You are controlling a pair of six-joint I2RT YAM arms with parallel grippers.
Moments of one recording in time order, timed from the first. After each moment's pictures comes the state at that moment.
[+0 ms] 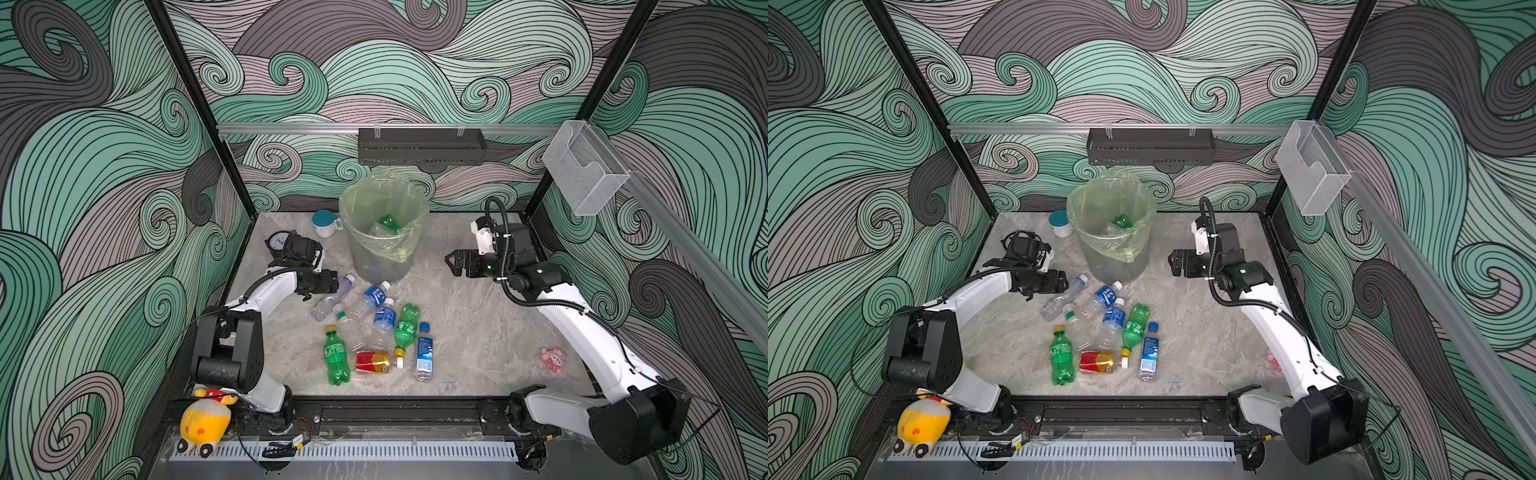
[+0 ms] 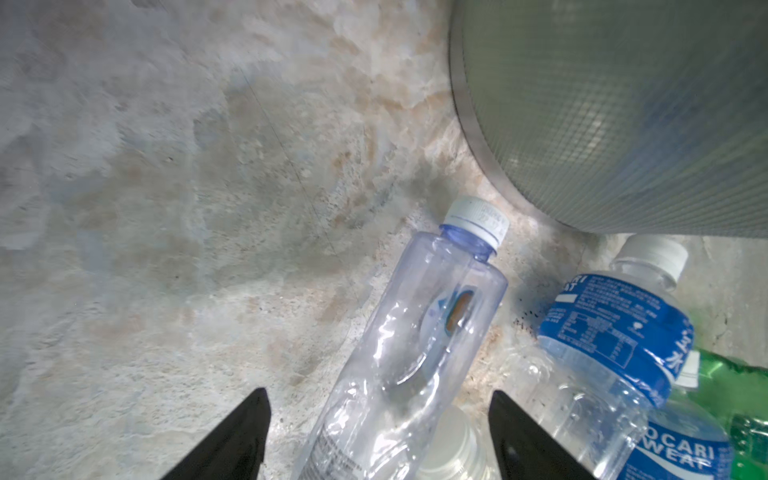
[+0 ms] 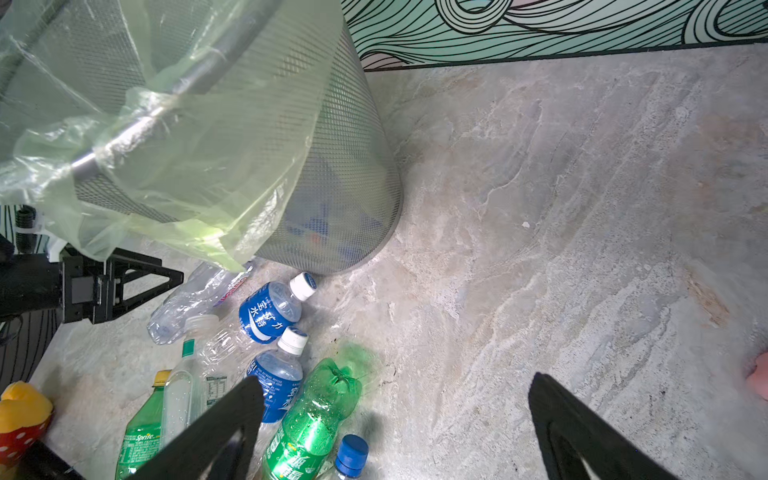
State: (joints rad) left arm -0.13 1.57 1.03 -0.59 0.18 -0.14; right arm 0.30 1.23 1.14 -0.61 -0.17 0.21
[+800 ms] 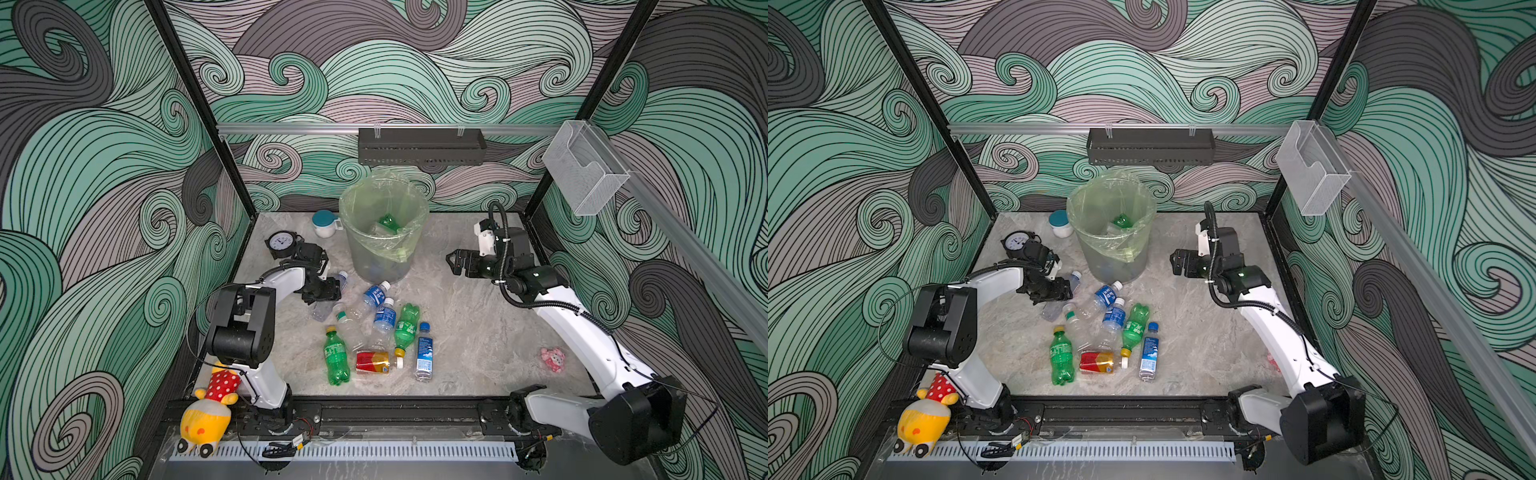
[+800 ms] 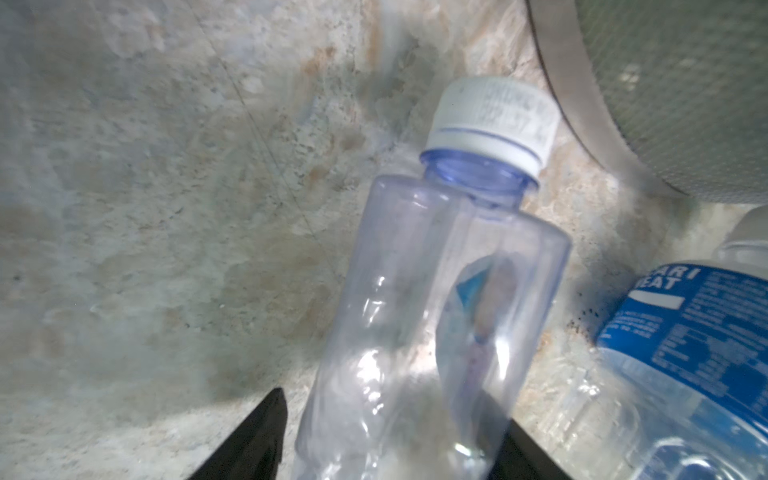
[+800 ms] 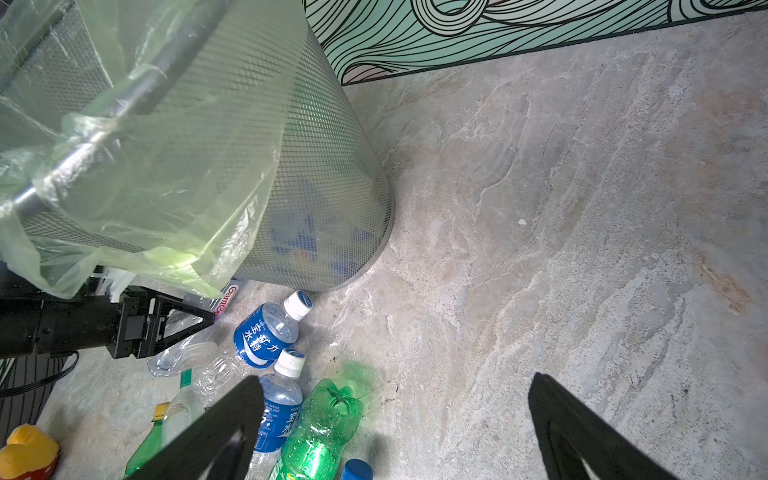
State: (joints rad) left arm -0.14 1.73 1.04 -0.58 0.21 -0.14; right arm 0.28 1.23 1.08 -0.53 -0.16 0.28
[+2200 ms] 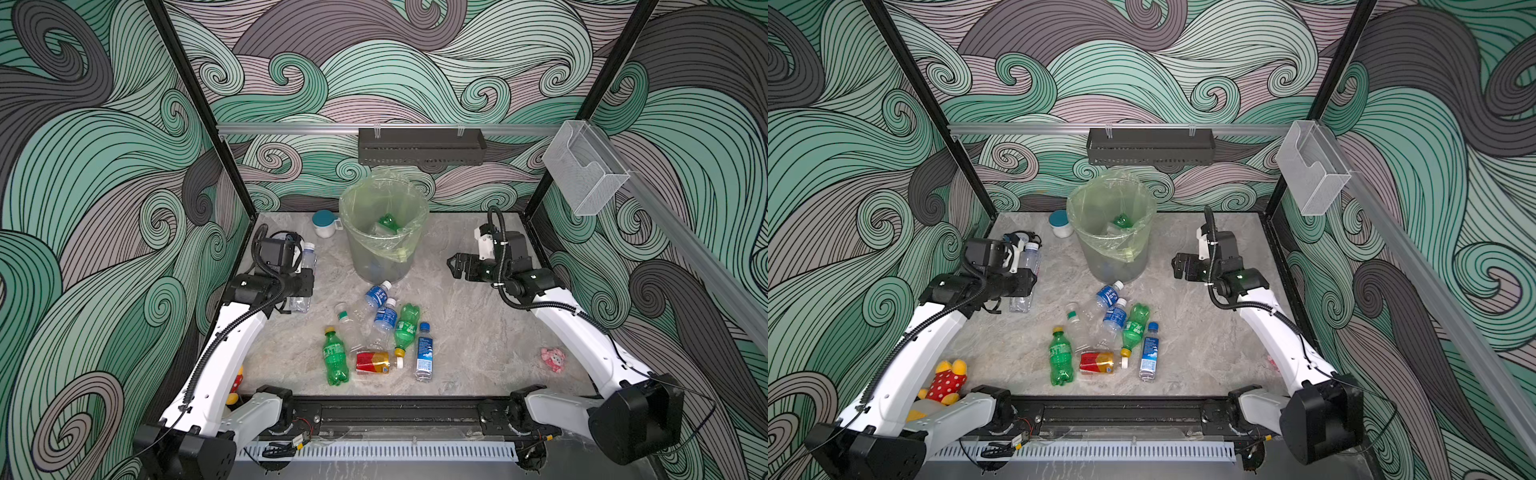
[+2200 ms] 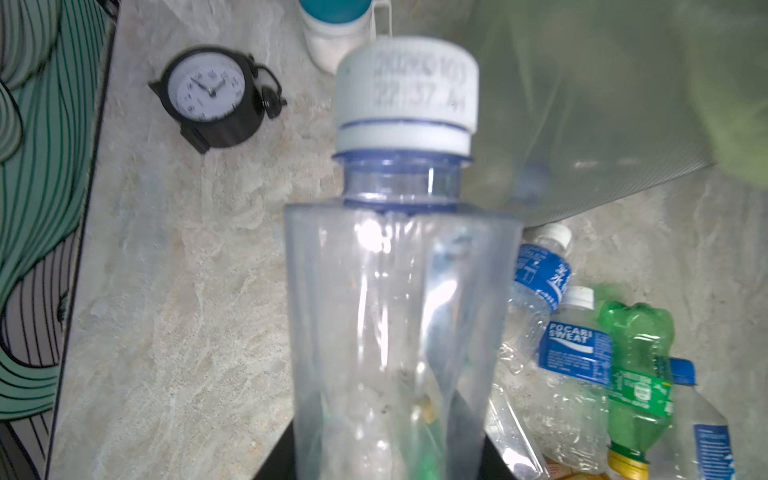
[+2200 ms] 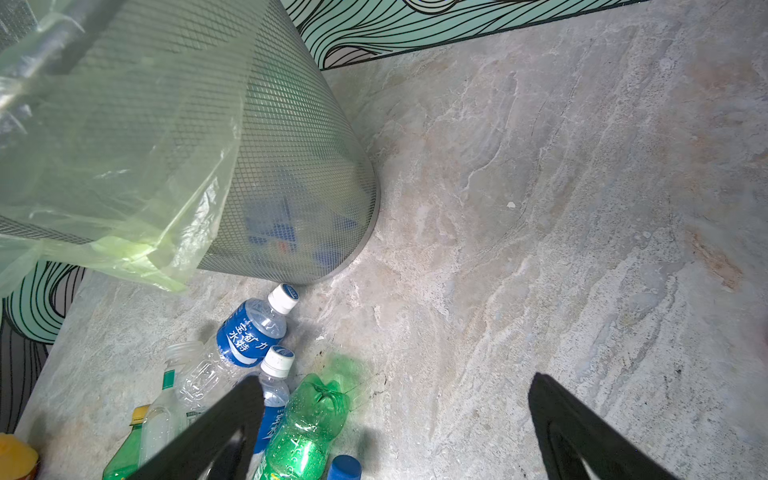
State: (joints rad) left arm -0.18 1.08 1.21 -0.97 -0.01 -0.13; right arm 0.28 1.23 1.04 -0.52 -0.15 0.29
